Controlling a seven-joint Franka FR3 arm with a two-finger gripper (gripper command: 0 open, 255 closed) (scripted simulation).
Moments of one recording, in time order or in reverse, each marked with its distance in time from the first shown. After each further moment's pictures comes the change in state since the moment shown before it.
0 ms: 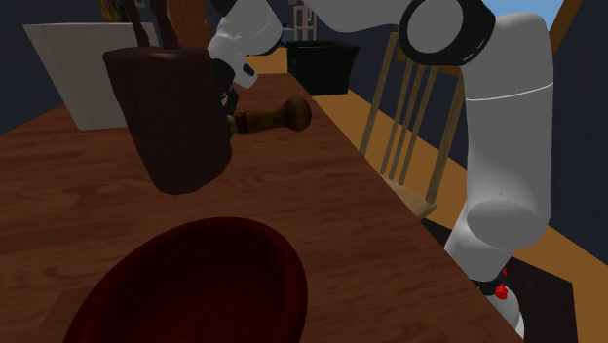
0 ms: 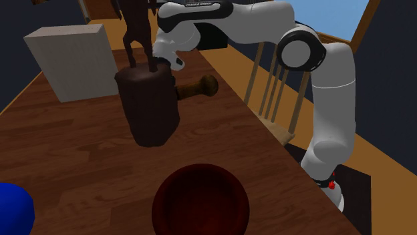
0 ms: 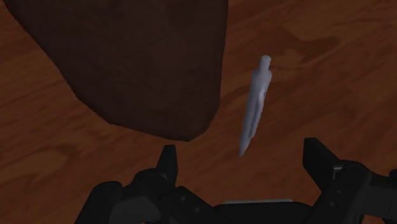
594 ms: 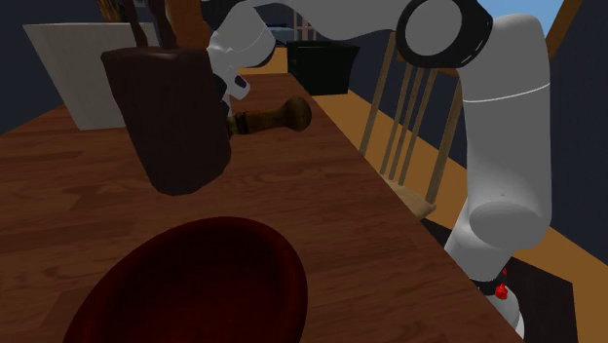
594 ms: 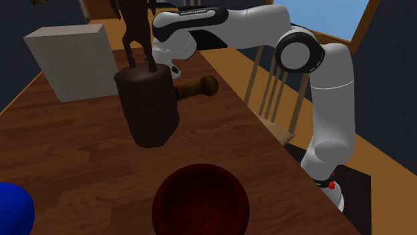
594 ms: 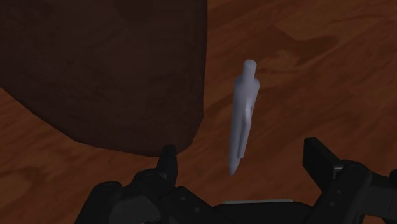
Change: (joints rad) arm 0.037 0.018 0.013 -0.039 0.022 0.090 0.017
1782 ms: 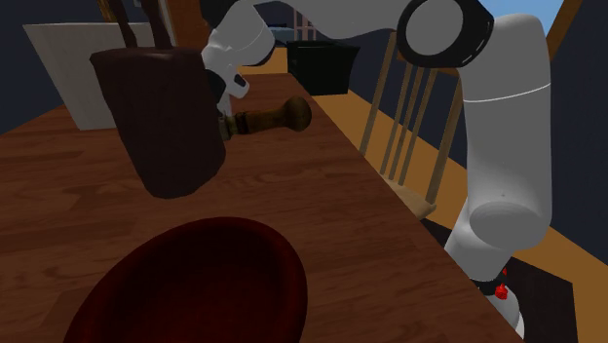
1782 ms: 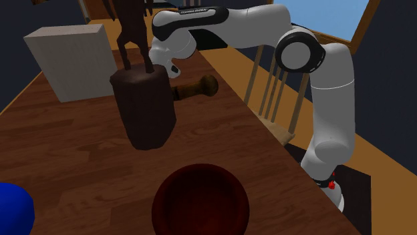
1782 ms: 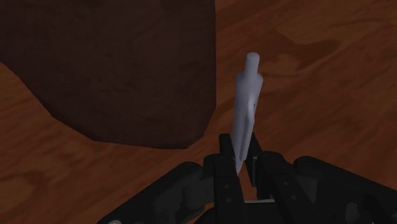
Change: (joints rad) arm 0.002 -0.003 0.001 0.004 0.001 -0.006 0.008
